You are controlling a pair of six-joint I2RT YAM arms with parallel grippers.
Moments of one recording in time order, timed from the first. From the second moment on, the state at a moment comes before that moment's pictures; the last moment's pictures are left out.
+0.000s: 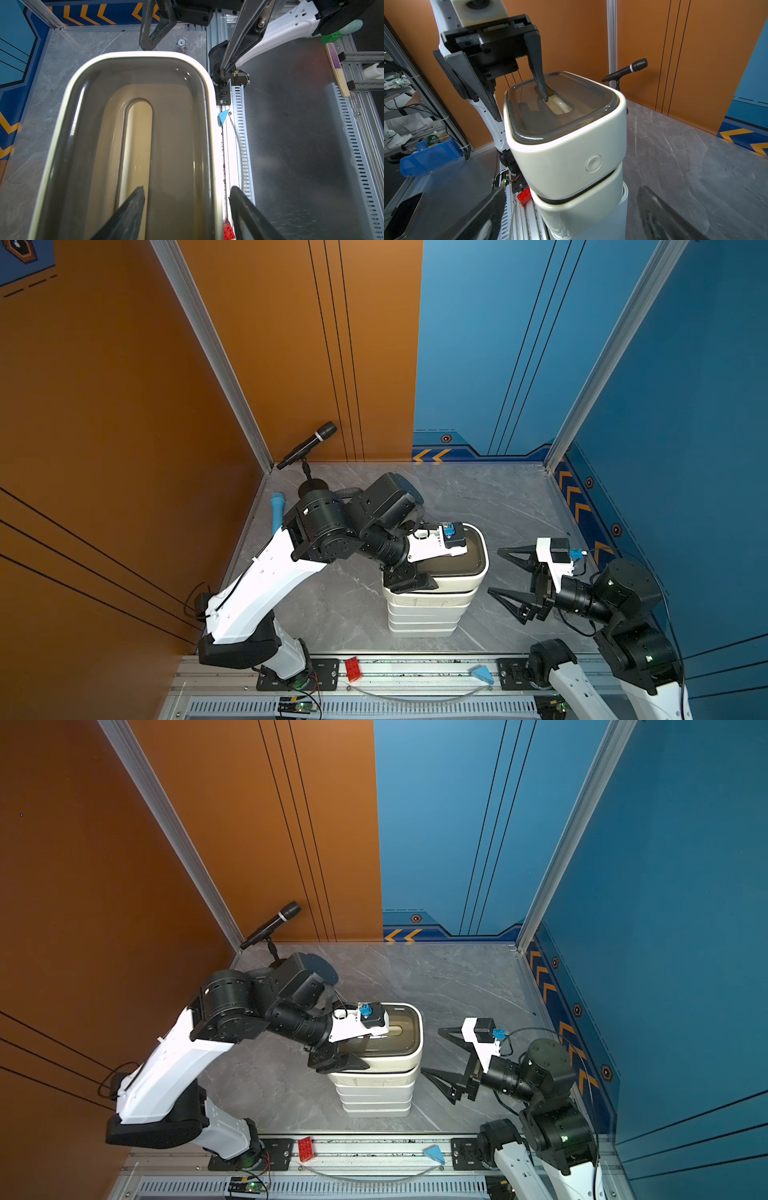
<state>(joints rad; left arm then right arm) -1.09 1.55 2.21 -1.53 0.26 0.37 0.22 0.43 0.88 -0.58 -0.91 0.06</state>
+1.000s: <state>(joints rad) -0.50 1.22 1.90 -0.98 0.23 0.08 0.15 0.75 1.22 -0.54 -0.59 0.24</state>
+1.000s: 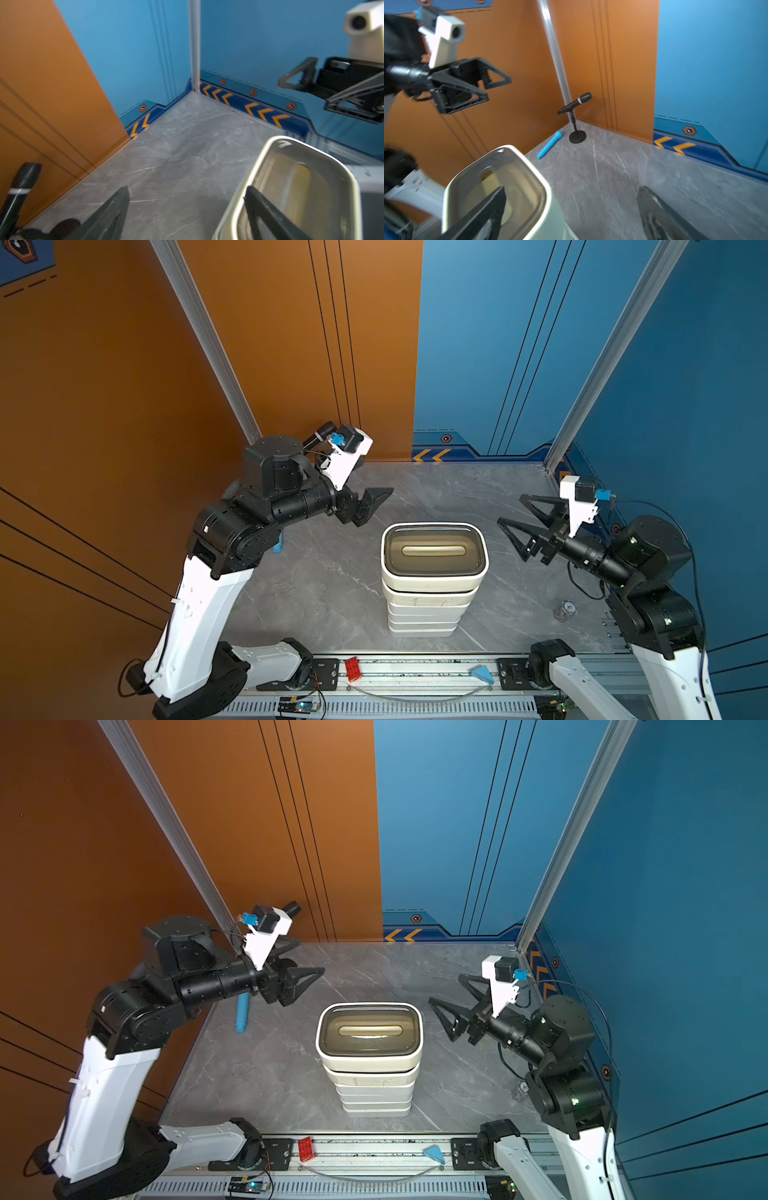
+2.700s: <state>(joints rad) -0.02 1.57 0.36 0.81 -0.15 -0.01 -0.01 1.54 0.36 0.81 0.02 0.05</state>
